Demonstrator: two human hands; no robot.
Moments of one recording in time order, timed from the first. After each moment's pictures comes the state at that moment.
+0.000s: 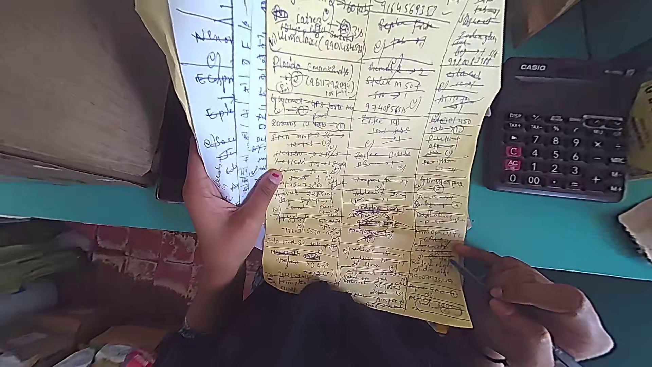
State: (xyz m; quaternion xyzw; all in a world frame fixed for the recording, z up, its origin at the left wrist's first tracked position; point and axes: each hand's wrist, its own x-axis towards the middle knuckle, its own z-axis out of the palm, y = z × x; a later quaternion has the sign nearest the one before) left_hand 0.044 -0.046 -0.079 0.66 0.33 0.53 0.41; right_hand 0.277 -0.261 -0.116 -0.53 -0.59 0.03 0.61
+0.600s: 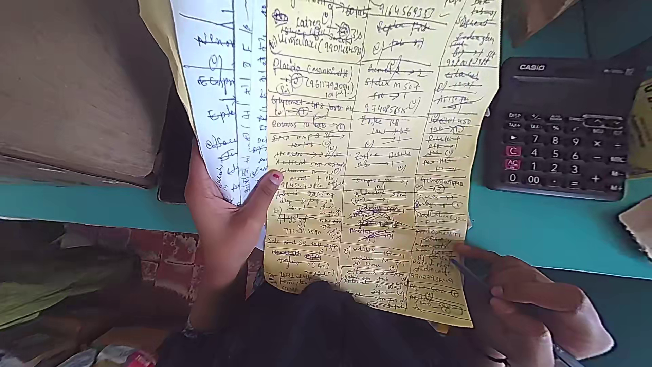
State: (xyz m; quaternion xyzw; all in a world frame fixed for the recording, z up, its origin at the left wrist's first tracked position) left_hand 0.045 -0.047 -0.077 0.66 0.33 0.53 0.41; right_hand 0.275 -0.260 -0.117 -0.53 -0.58 0.02 0.62
